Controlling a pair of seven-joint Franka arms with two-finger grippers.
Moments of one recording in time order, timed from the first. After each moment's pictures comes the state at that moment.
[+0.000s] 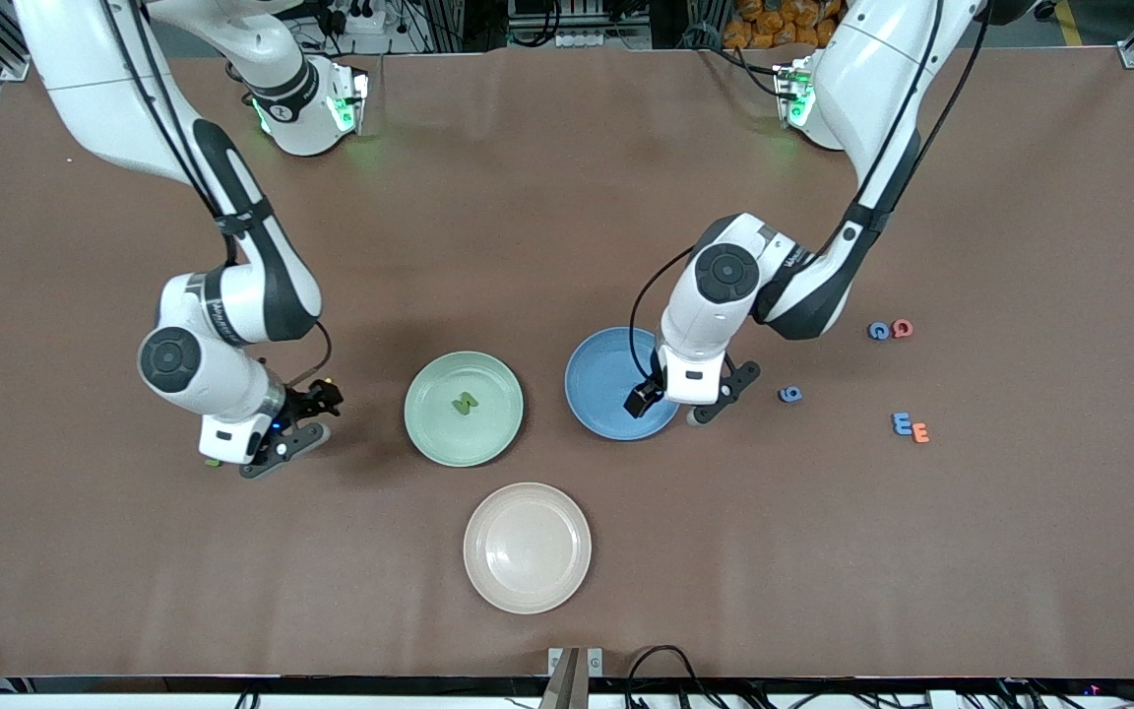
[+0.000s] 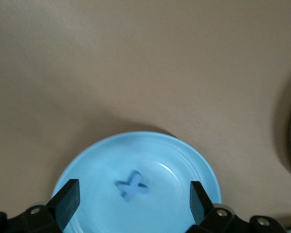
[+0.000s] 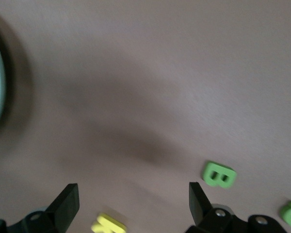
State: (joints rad) left arm -0.40 0.60 -0.22 -1.75 0.14 2.50 -1.39; right arm 0.15 0.54 0.00 -1.86 0.03 2.38 -0.44
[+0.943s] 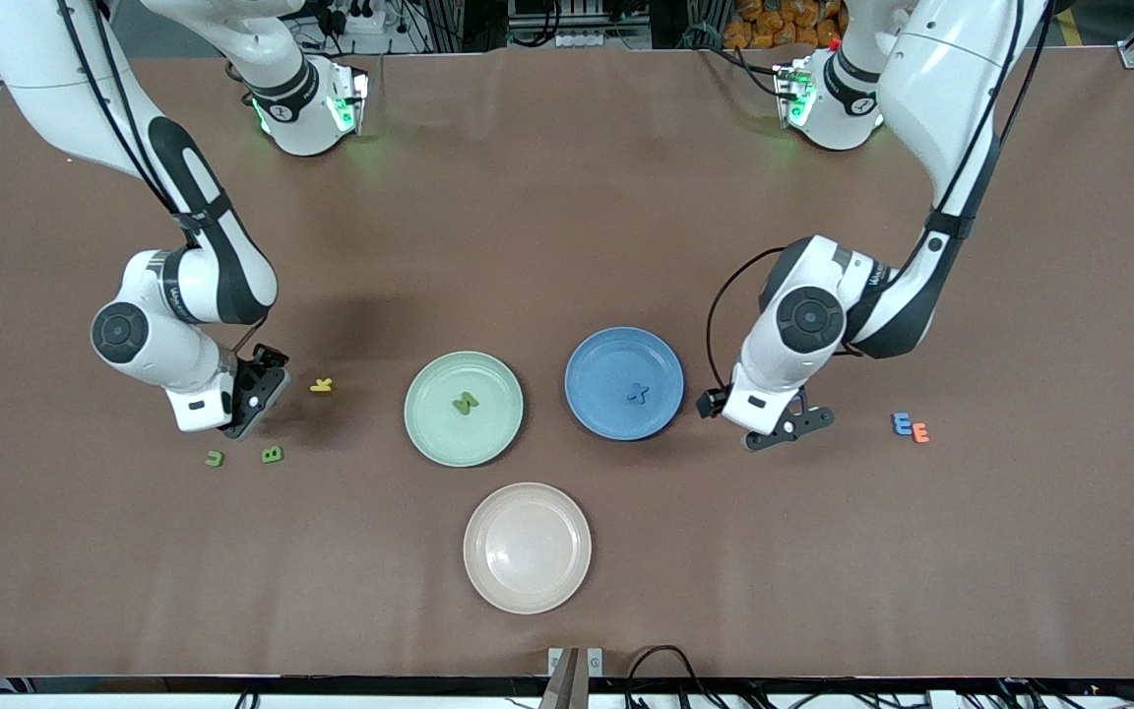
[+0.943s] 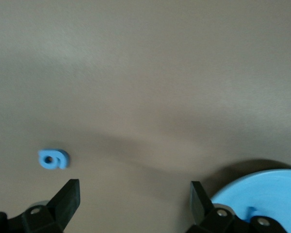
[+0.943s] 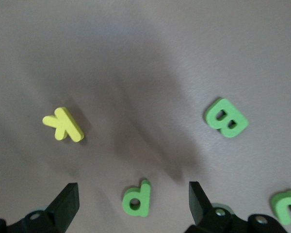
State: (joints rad) left arm -0.24 0.56 -0.21 -1.77 0.17 2.31 -0.82; right arm 0.02 0.48 0.00 -2.09 0.03 2.52 -1.01
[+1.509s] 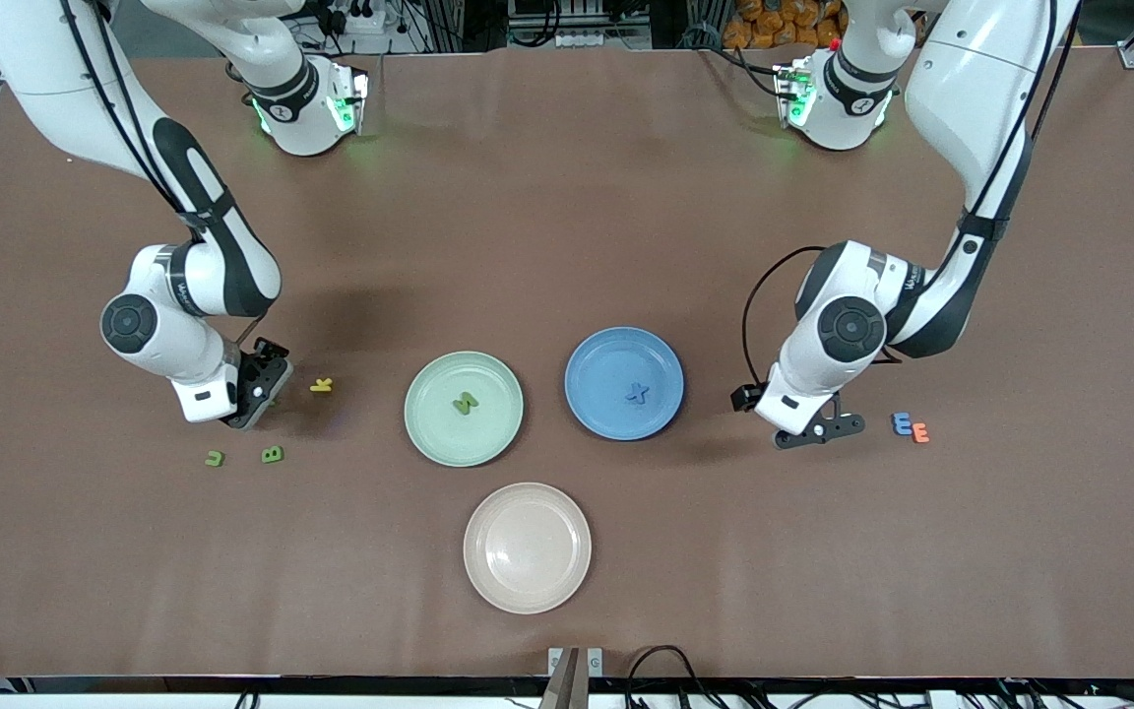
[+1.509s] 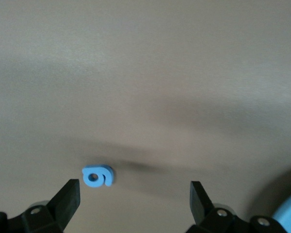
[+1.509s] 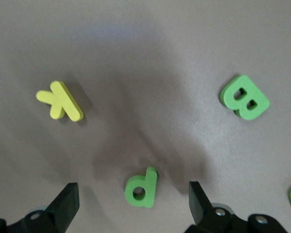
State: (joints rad) left arm -0.15 0.54 -0.21 -1.86 0.19 2.35 -0.67; right arm 0.00 0.48 0.00 -2.14 0.00 2.59 -1.03
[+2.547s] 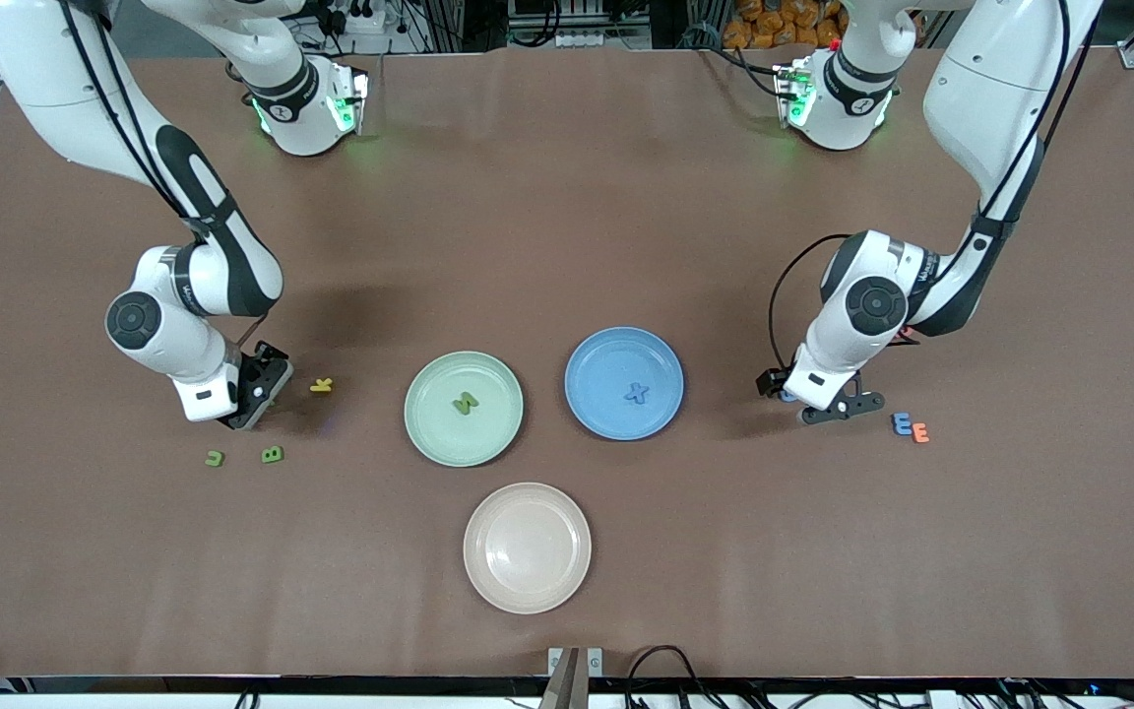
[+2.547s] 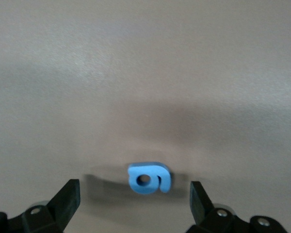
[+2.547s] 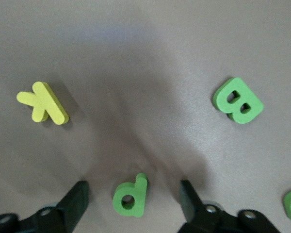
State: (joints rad) left arm -0.06 0.51 -0.21 -2.10 0.26 2.59 -0.67; right arm -0.01 0.50 0.01 -2.16 -0.01 2.67 -1.04
